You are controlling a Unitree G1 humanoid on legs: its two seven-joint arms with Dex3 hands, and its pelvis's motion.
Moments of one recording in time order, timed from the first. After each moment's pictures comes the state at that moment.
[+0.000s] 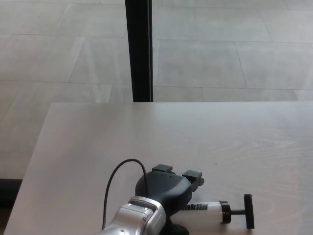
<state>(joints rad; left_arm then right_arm) -0.64 0.38 -1.13 0.09 0.51 0.64 -0.03 -0.49 -0.69 -0.28 0.38 0.28 0.16 0.01</state>
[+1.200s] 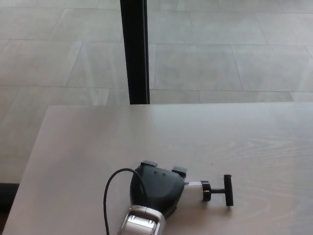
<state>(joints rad) -0.50 0.23 -0.96 0.31 0.91 0.64 0.14 -0.55 -0.64 -0.32 0.42 0.21 0.20 -0.05</state>
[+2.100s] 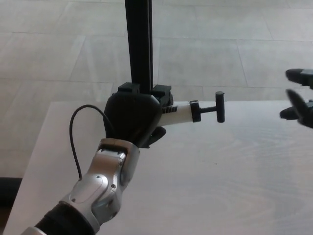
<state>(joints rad) -0.70 0.29 -0.61 0.39 0.84 0.25 0.34 -0.54 -0.57 0.06 0.21 0.17 0.38 0.07</state>
